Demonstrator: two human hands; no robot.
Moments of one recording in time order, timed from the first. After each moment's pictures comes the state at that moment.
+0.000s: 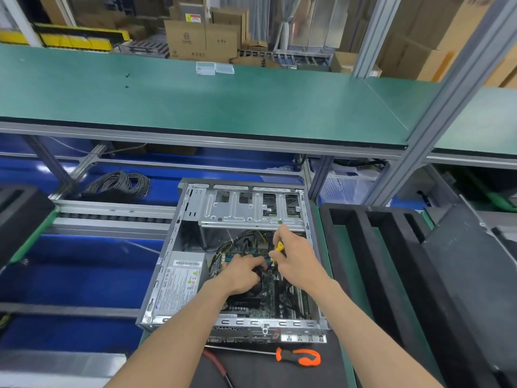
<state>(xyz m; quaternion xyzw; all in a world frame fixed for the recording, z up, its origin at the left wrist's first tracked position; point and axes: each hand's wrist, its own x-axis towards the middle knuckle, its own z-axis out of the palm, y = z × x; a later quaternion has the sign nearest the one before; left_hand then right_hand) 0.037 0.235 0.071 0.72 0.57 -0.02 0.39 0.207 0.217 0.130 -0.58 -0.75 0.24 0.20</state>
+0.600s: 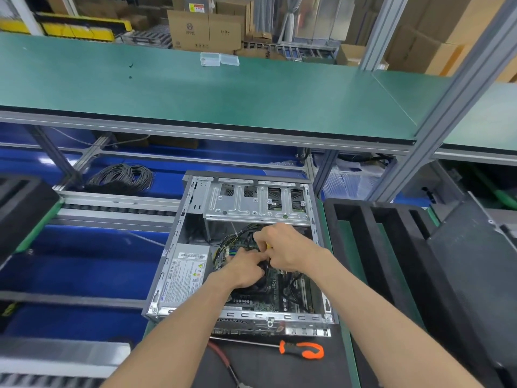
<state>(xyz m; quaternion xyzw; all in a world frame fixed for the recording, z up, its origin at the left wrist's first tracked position) 0.037 0.235 0.070 0.74 0.56 -0.06 0.36 0.179 0.241 0.165 -0.46 -0.87 0.15 -0.05</state>
